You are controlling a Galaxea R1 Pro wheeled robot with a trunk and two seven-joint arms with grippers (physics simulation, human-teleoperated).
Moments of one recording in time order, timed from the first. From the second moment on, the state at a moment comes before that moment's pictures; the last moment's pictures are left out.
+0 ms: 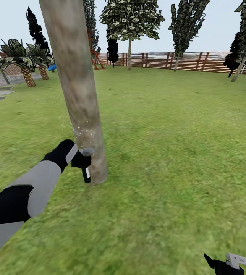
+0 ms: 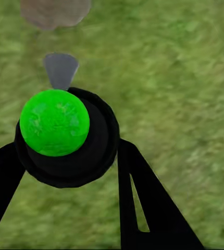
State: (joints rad) left arm -1.30 0.00 0.03 -0.35 0.06 1.02 -0.07; right arm -0.28 -0.20 -0.79 -0.54 0.32 -0.06 0.54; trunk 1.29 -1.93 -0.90
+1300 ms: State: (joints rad) left arm -1.05 -0.01 0.03 -0.47 0.05 0.85 -0.05; right arm -0.28 -0.20 -0.79 -0.54 0.32 -0.06 0.47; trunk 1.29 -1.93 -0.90
